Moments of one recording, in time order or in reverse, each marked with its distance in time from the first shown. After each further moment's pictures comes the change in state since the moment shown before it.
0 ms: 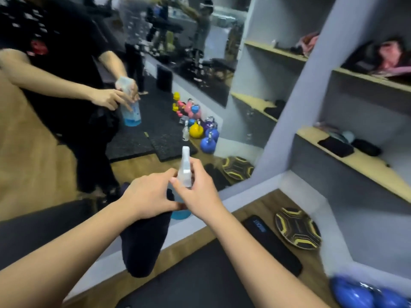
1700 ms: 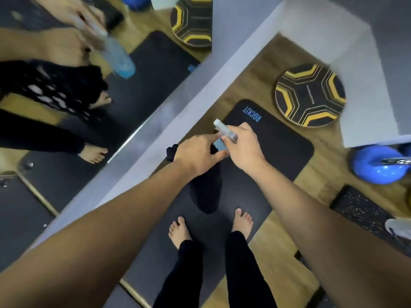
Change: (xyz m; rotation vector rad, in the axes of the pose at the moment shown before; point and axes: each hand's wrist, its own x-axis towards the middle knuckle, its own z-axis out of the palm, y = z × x) left_hand 0.426 0.124 0.521 -0.141 -0.580 0.028; right_hand 0.117 0.638 -0.145 -0.088 0.099 0.760
